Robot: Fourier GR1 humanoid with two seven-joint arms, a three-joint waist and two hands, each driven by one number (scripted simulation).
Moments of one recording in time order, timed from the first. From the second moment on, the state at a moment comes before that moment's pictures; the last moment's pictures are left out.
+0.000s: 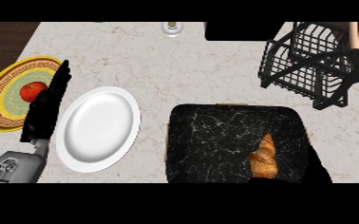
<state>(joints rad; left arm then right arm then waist) -0.17 0.48 -0.18 -1.44 0.07 0.29 0.05 0.30 0.00 0.23 -2.00 0.90 -0.11 1.25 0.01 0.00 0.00</state>
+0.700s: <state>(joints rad) -0.17 0.46 -0.15 -1.42 0.06 0.26 0.04 0.20 0.00 0.21 -1.85 0.81 -0.13 1.24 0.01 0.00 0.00</state>
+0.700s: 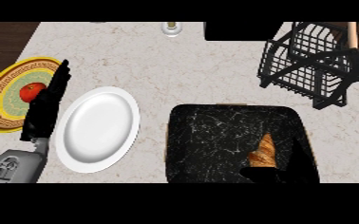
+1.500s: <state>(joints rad) -0.17 0.43 -0.13 -1.43 0.02 0.26 0.06 0.11 -0.02 0.24 -1.75 0.78 -0.13 1.21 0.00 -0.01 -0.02</state>
